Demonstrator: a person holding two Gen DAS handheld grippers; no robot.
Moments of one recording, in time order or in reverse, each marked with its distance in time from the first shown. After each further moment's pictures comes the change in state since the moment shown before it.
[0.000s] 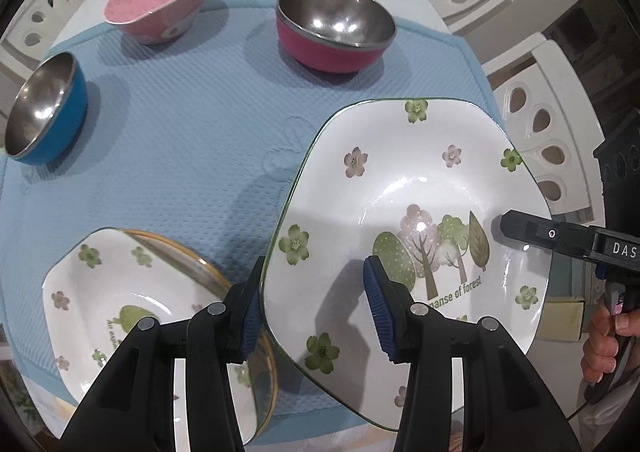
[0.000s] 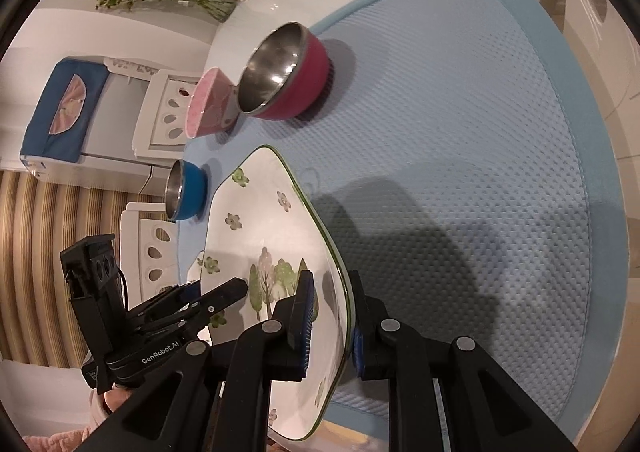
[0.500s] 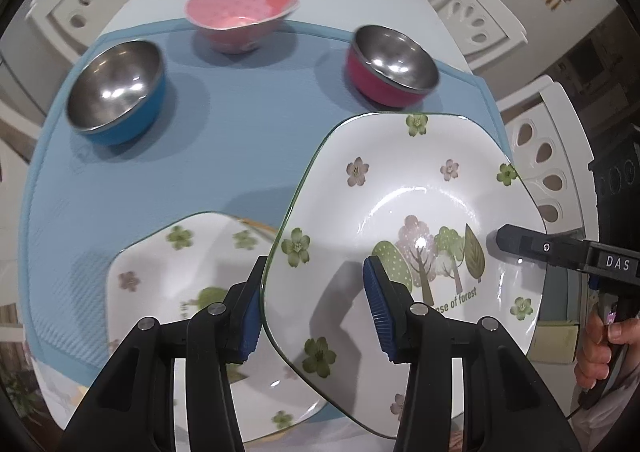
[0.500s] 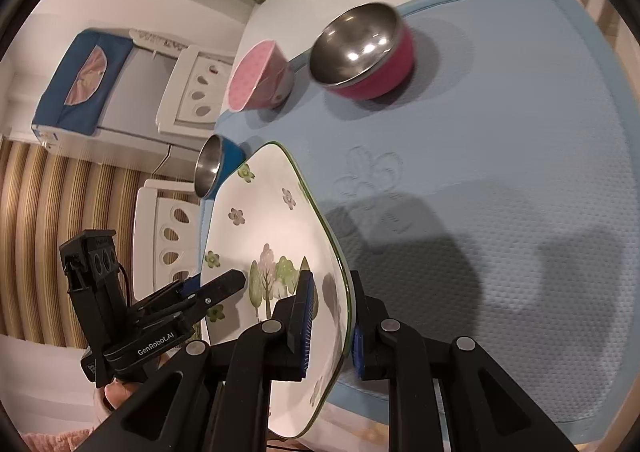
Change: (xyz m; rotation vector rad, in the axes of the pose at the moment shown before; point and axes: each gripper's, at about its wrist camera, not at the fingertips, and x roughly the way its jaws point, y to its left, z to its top) left arm -0.041 0.061 -0.012 -0.080 -0.067 0.005; right arm 0.027 0.070 -0.013 -0.079 0.025 0.028
